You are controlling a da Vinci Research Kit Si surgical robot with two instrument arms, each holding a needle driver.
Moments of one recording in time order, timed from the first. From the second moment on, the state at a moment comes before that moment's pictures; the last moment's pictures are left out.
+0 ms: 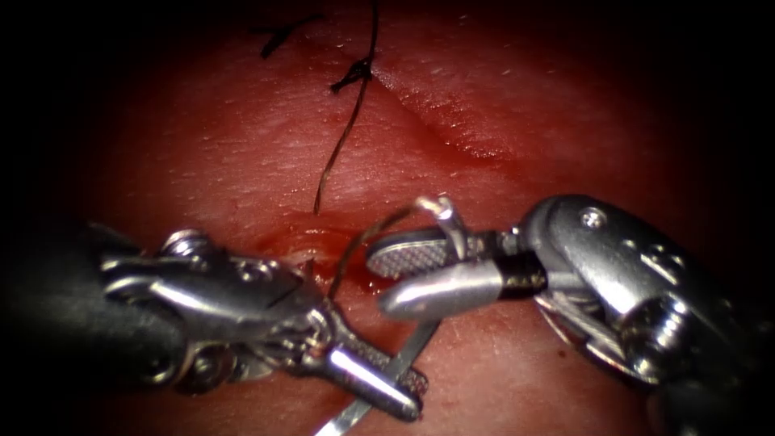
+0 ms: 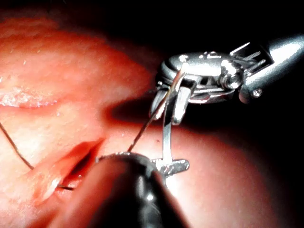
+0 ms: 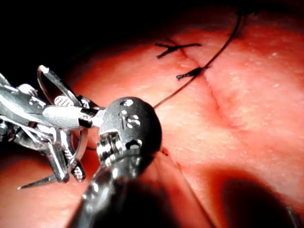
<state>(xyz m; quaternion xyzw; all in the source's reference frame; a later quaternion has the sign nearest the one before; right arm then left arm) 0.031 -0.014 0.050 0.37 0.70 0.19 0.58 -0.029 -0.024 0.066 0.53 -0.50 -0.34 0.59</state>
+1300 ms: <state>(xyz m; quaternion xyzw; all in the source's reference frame) 0.030 -0.016 0.047 0.03 0.57 0.28 0.77 -0.028 -0.023 0.066 0.31 -0.59 -0.43 0.61</state>
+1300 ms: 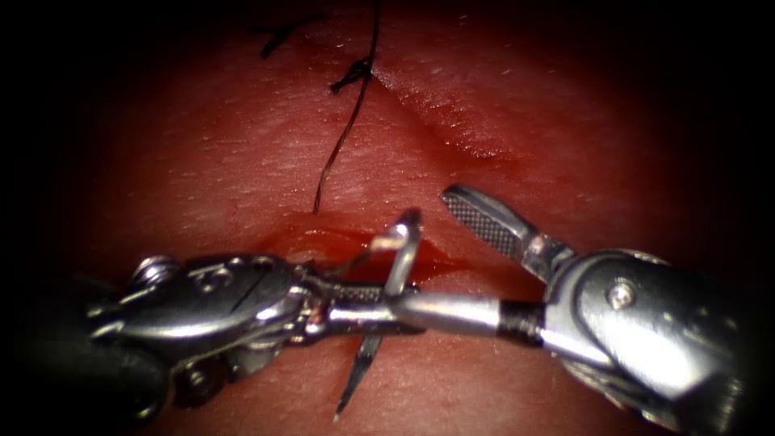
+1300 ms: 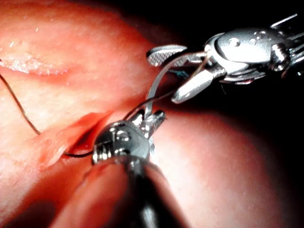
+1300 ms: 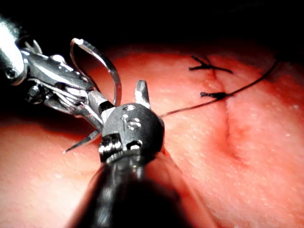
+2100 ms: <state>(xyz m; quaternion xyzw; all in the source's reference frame) 0.032 -0.015 0.047 0.02 0.58 0.31 0.75 -0.028 -0.023 0.066 0.31 -0.59 -0.42 0.61</state>
